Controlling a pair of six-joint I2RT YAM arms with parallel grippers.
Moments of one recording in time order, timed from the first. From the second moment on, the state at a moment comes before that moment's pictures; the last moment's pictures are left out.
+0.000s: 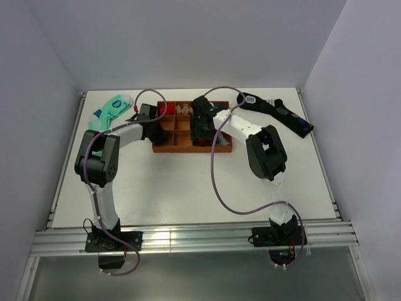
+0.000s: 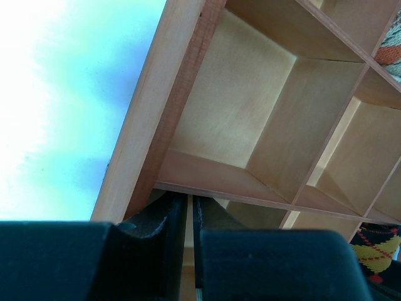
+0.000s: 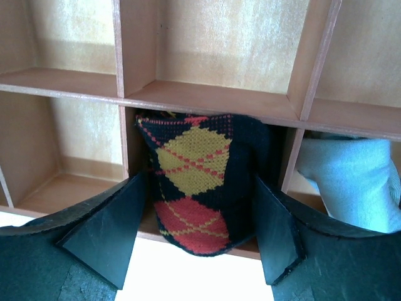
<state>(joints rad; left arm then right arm) -0.29 1.99 1.29 -0.21 0.00 -0.81 0.58 2.18 1.78 -0.72 0.09 0.54</state>
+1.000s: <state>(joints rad) -0.28 1.99 1.29 -0.19 0.01 -0.82 0.56 2.12 1.83 -0.88 0.12 0.55</state>
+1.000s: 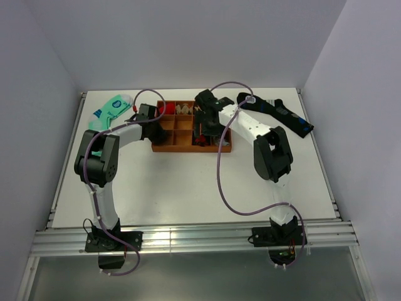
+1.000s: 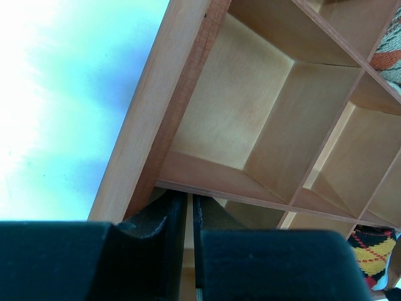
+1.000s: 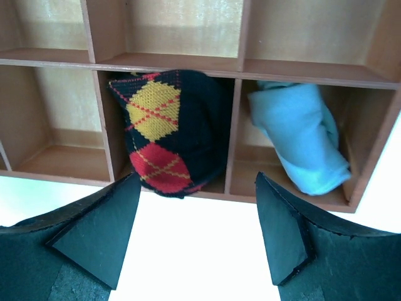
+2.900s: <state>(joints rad) -0.43 0.51 0.78 -0.51 0.08 -0.57 0.54 0.65 0.81 -0.54 0.11 0.53</state>
